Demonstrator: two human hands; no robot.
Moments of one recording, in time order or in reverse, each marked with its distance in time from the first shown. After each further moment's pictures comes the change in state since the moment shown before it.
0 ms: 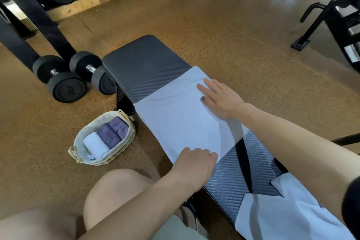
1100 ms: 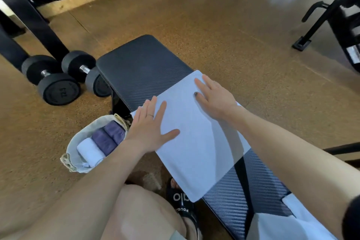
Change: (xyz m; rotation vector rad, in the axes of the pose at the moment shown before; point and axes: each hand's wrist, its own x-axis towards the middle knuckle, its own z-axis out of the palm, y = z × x) left_hand 0.022 -0.170 0.001 -0.175 0.021 -0.441; right_hand 0.041 -0.023 -0.001 0.167 0.114 0.143
